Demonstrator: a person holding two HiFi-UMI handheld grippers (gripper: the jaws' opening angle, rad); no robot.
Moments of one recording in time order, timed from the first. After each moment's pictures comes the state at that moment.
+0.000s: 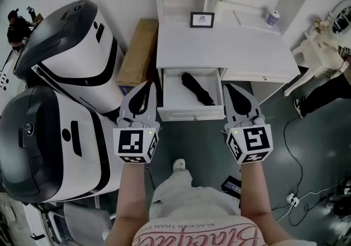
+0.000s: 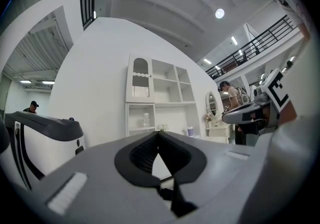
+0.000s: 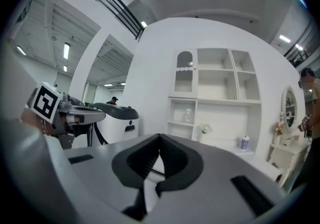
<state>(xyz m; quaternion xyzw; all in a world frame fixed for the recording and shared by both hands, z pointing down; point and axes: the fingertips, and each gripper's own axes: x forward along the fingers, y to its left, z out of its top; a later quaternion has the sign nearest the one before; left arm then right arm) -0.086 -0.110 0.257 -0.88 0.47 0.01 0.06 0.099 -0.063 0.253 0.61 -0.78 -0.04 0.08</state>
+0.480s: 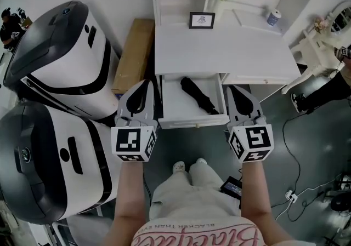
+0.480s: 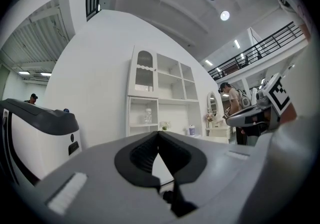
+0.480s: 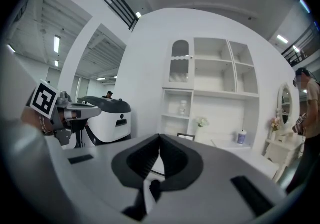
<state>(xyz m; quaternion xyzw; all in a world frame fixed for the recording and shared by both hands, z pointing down) -0.096 -0.190 0.277 -0.89 0.46 0.01 0.03 0.107 -0.129 0.278 0.64 -0.76 -0.01 0.11</state>
